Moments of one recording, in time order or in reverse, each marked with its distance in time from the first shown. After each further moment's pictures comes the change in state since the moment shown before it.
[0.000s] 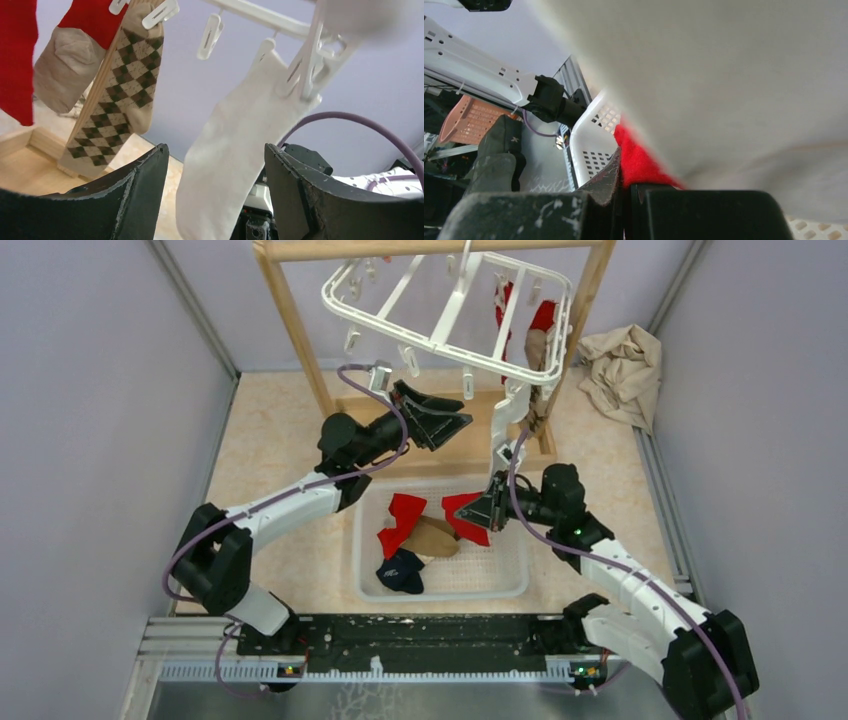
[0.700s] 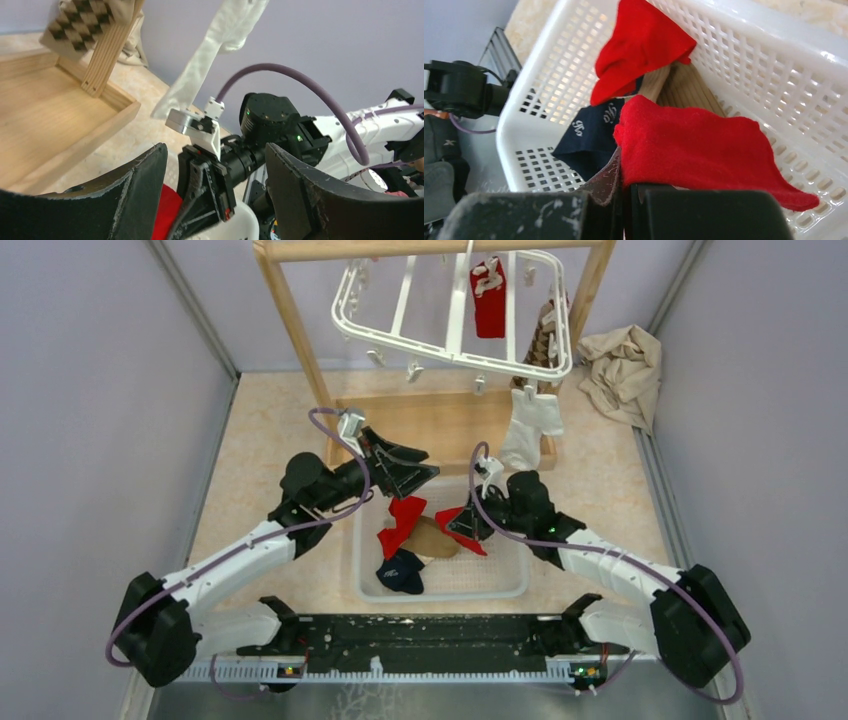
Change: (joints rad) left arm -0.001 -0.400 -0.324 -0.286 -0.008 0.099; right arm 0.166 0.162 -0.010 -0.047 0.283 -0.088
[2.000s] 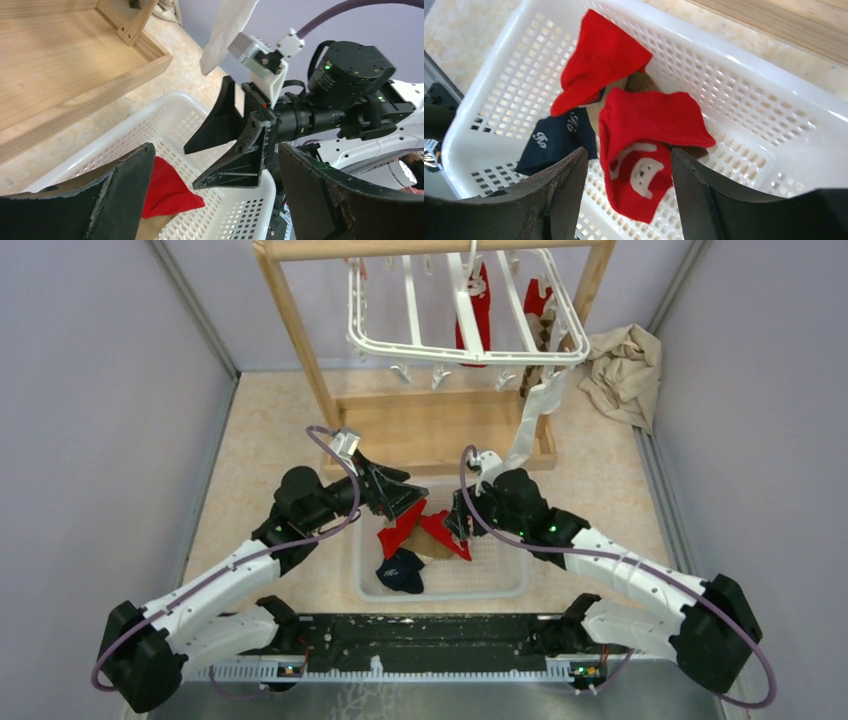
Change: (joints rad) left arm 0.000 -0.203 -0.132 -0.266 -0.080 0.062; right arm 0.155 -0.029 0.161 -0.281 0.377 -0.110
